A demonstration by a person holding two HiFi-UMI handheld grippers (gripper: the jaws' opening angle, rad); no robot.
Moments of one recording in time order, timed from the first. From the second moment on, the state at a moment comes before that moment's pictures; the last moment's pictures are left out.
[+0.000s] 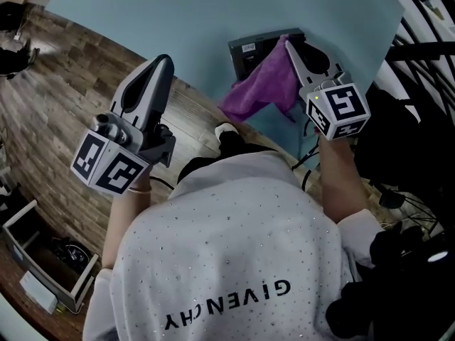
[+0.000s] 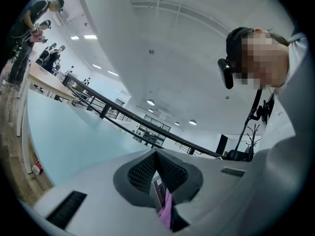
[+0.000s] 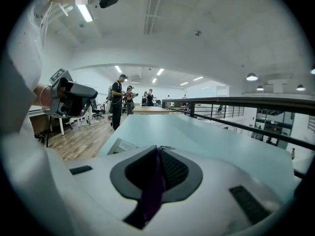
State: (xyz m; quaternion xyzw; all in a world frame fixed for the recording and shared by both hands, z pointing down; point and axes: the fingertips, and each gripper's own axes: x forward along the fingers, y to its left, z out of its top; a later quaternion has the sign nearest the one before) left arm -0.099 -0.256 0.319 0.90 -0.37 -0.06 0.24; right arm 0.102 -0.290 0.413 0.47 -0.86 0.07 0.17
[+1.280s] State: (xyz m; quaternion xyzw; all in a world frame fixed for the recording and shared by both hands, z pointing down) left arm -0.115 -0.249 0.319 0.87 -0.41 -0.07 0.27; right arm 0.007 -0.247 0.429 0.34 -0.92 0.08 0.17
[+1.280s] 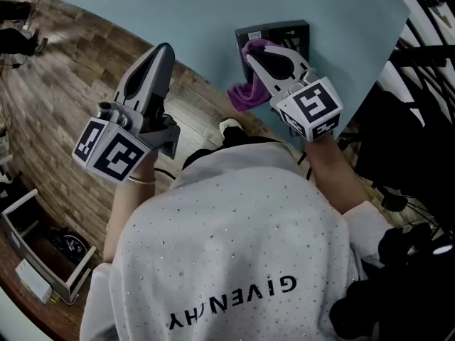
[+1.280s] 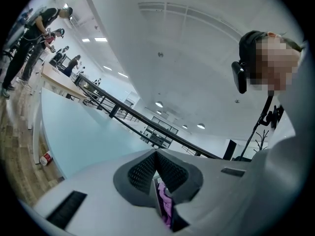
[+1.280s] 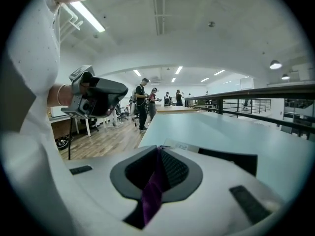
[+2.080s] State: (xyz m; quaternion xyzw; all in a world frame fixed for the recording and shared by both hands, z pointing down) left arm -0.116 -0.248 0.327 0.87 -0.41 -0.08 0.28; right arm 0.107 -0.280 0.444 0.47 -0.86 0.08 0.20
